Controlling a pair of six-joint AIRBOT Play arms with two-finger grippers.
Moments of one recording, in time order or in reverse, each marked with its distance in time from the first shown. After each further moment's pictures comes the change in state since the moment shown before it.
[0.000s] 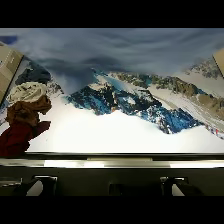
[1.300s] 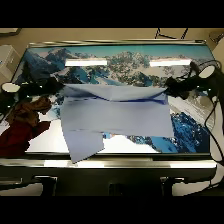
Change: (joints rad) left arm -0.237 -0.541 -0.752 -0.004 0.156 -0.004; right arm 0.000 -0.703 -0.361 0.212 0.051 0.272
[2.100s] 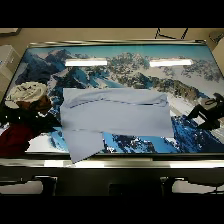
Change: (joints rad) left arm 0.217 -0.024 -0.214 0.391 -0.534 -0.070; right arm -0.380 0.146 -0.233 -0.201 0.392 -0.175
